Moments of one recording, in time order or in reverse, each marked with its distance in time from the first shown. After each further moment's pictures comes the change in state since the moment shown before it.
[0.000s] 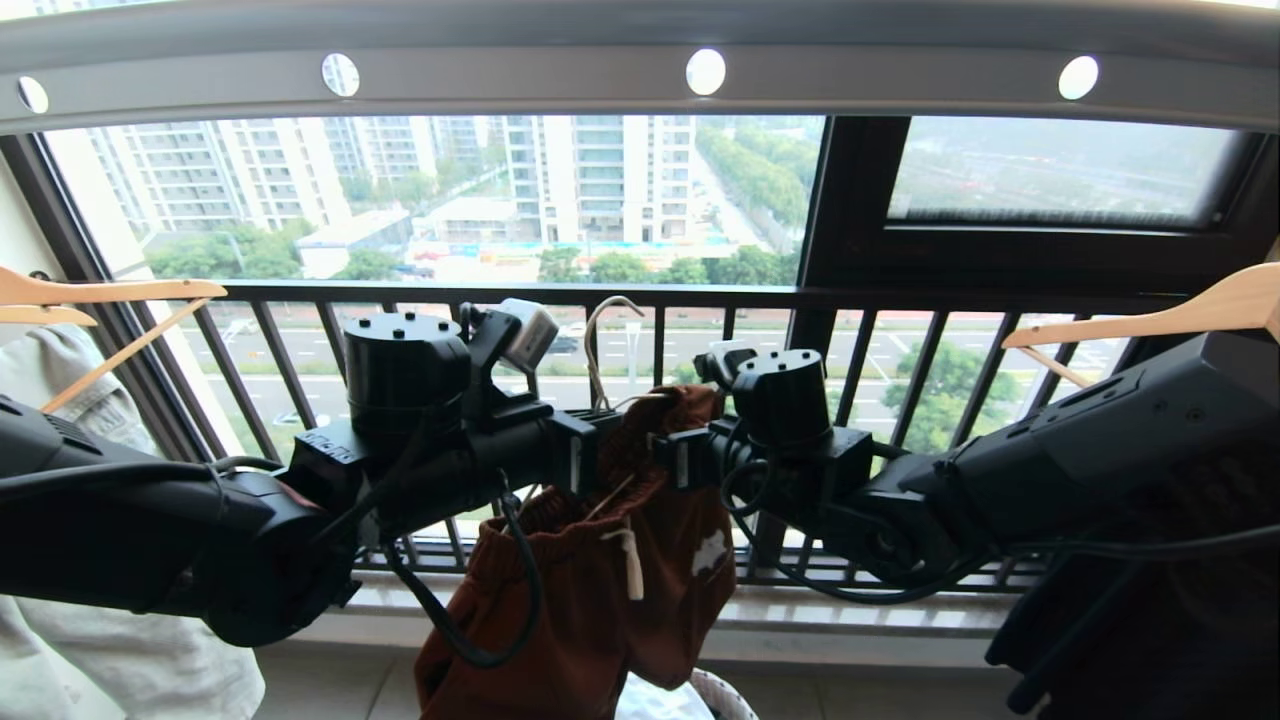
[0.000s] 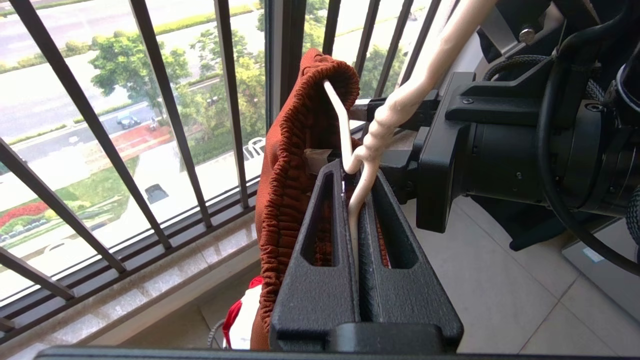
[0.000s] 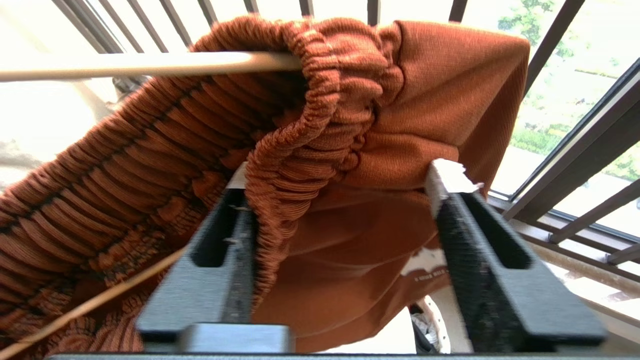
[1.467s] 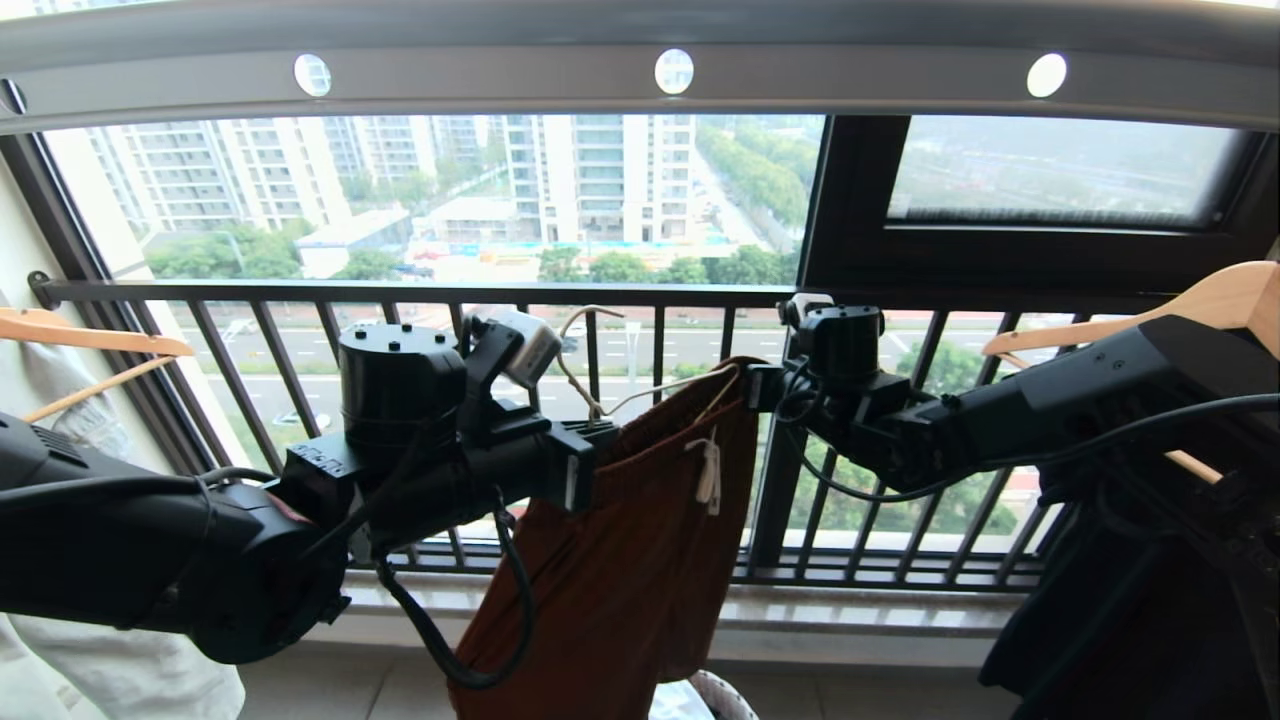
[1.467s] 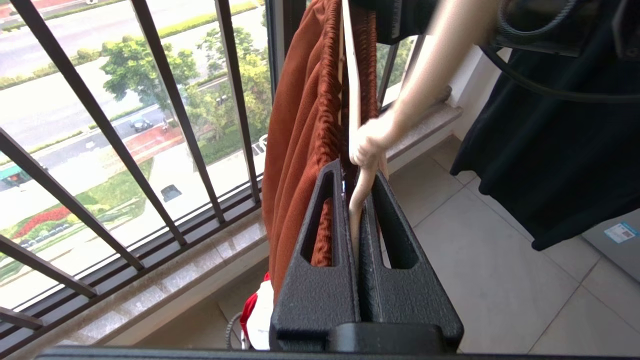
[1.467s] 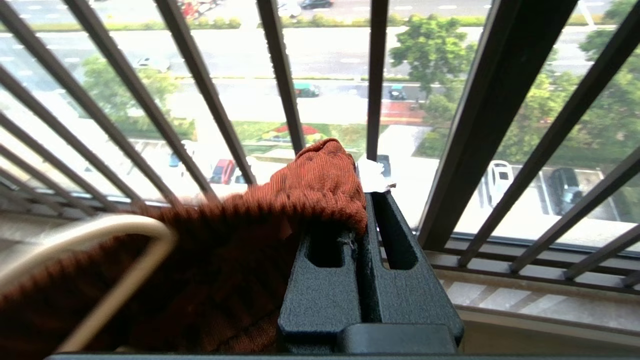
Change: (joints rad) left arm -0.005 -0.017 0.040 0.003 0.006 0.062; right arm -0.261 0.142 -0.244 0.015 -0.087 -0.013
